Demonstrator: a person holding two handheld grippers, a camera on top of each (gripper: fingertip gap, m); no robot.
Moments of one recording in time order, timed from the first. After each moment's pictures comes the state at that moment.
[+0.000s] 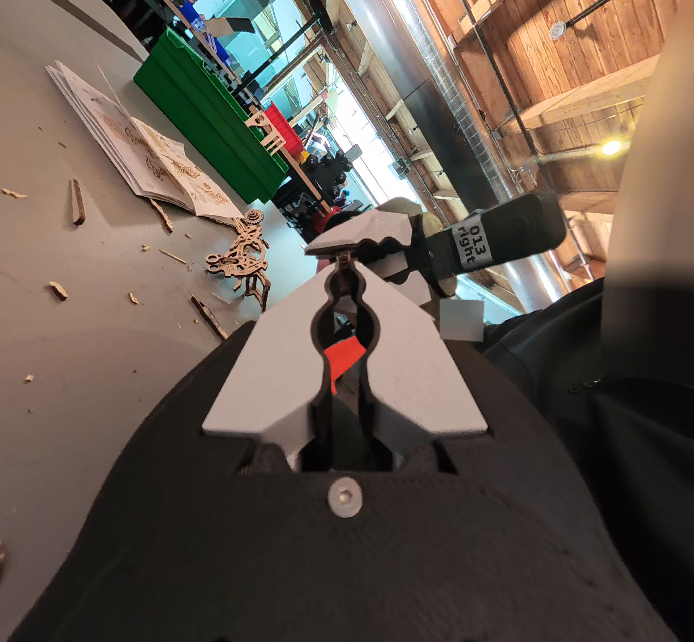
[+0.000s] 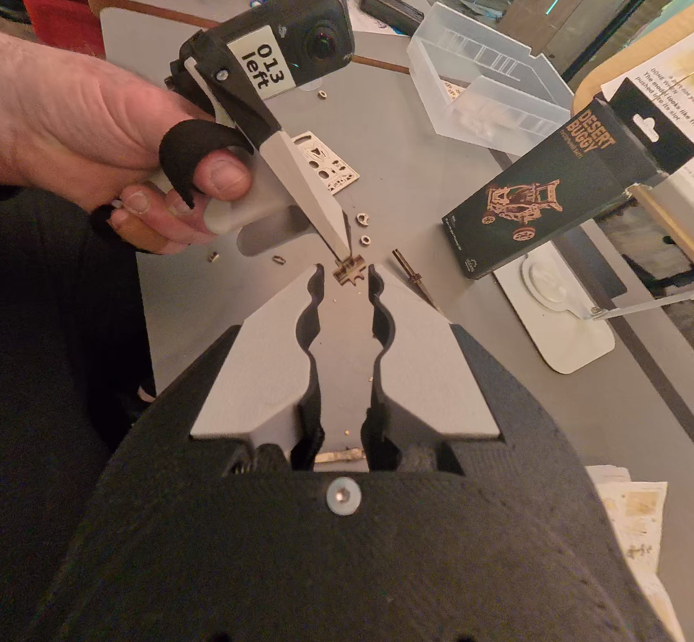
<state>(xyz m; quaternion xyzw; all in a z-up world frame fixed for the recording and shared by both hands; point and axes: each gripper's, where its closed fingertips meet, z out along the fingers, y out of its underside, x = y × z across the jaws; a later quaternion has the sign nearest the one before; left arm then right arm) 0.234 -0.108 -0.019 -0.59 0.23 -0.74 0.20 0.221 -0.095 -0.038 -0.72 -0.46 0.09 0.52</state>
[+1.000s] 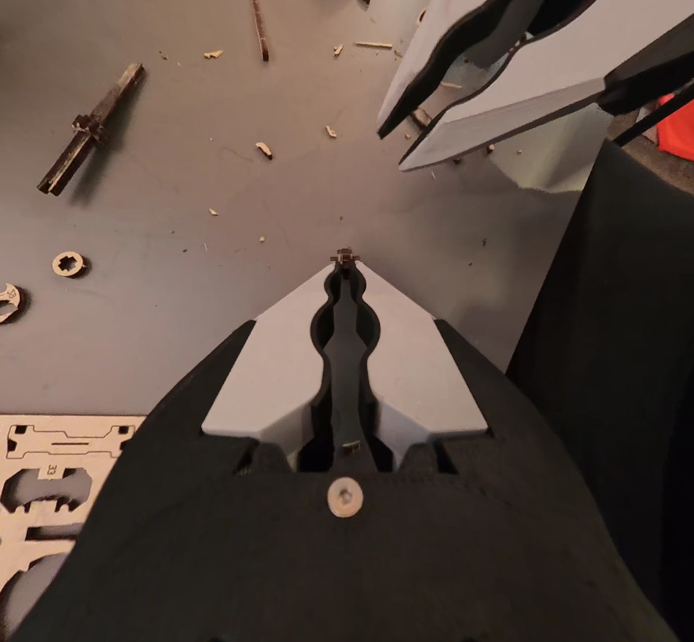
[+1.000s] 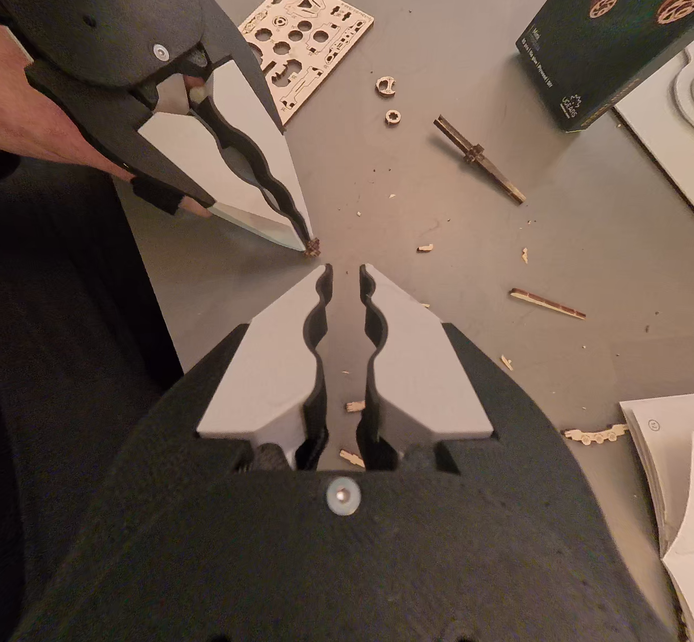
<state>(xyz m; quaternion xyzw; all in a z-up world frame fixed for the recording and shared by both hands) 0.214 -0.094 -0.152 -0.76 0.52 -0.30 0.27 0.244 -0.091 -0.110 -0.84 -0.39 0.15 0.36</state>
